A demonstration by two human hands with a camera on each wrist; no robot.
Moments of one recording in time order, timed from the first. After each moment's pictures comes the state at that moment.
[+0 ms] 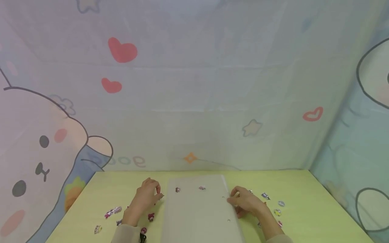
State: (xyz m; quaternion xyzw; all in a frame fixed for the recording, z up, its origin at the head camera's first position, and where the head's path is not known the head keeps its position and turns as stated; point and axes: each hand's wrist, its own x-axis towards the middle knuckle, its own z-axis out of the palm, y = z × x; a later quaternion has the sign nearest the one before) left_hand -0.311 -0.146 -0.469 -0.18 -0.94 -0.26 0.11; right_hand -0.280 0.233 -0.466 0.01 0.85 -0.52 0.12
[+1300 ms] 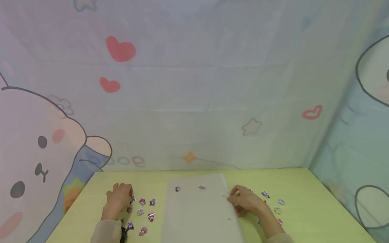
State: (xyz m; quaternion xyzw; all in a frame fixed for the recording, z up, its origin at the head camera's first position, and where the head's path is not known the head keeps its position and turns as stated) left_hand -0.309 -0.226 -0.466 -0.05 -0.98 -0.17 0.03; right_hand -0.275 0.228 -0.466 0.01 0.85 -0.52 0.11
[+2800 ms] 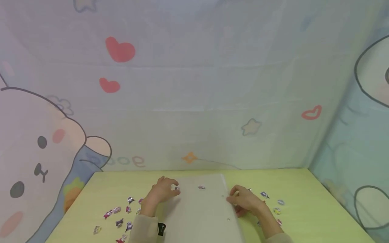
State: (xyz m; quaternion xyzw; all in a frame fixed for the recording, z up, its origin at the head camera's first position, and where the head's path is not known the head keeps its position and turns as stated) left_hand -0.313 -0.093 -0.442 -0.18 -0.95 -0.27 -0.03; right_hand -0.277 0.231 -0.468 0.01 0.85 -0.52 0.11
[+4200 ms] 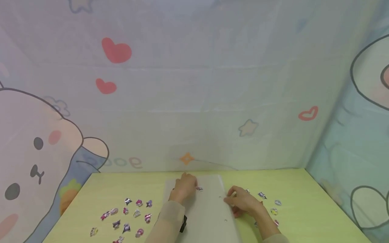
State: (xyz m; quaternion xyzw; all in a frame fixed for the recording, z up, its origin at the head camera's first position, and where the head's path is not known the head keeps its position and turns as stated) left_hand -0.346 -0.005 -0.454 -0.19 -0.96 -0.21 0.01; right_hand -0.278 0.226 -0.466 0.01 0.85 -0.51 0.10
